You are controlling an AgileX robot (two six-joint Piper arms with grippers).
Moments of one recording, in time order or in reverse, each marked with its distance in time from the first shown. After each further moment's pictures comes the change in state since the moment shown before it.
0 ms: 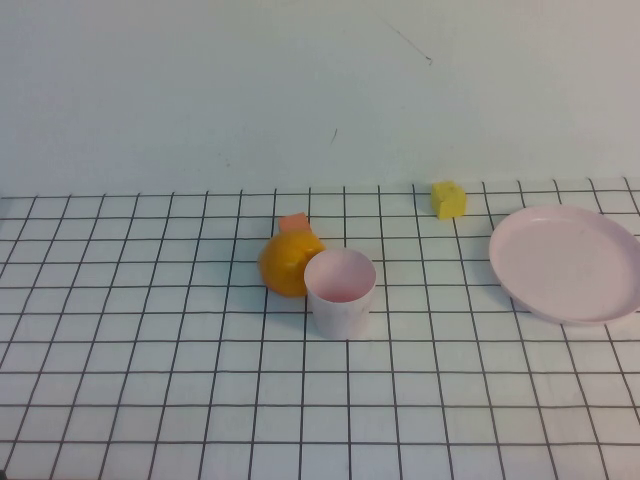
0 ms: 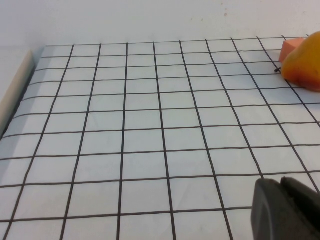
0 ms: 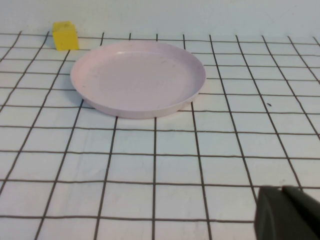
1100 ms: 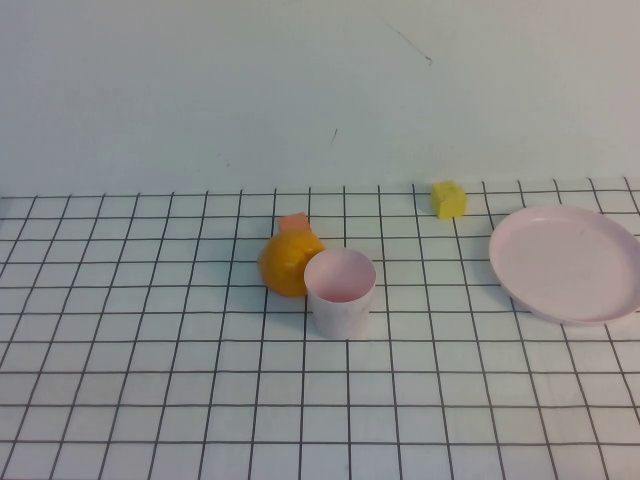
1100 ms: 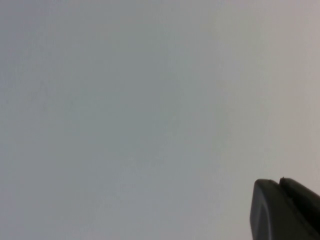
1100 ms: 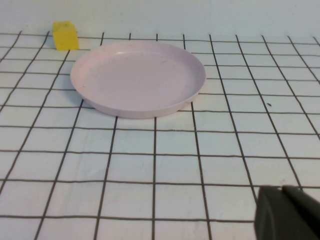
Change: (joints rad) right arm 0.000 0.000 0.000 0.000 0.000 0.000; left arm 0.000 -0.002 -0.056 -0.065 -0.757 -0.033
